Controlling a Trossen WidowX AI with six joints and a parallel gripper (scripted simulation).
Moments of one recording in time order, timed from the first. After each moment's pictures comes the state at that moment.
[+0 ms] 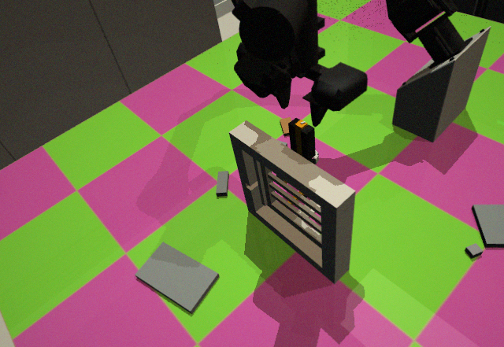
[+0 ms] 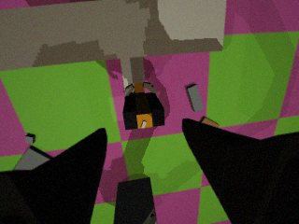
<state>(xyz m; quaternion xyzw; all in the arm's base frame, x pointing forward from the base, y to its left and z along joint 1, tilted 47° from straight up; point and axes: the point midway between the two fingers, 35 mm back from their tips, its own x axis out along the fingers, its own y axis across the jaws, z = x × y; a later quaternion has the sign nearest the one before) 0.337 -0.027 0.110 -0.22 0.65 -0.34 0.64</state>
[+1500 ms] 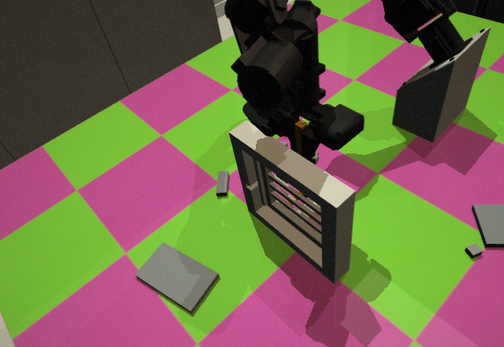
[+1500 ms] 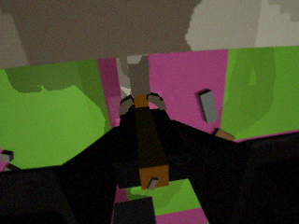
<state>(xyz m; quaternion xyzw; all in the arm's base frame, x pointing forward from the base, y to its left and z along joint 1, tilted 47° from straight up) 0.331 -0.075 0.067 -0.22 0.65 -0.34 0.64</state>
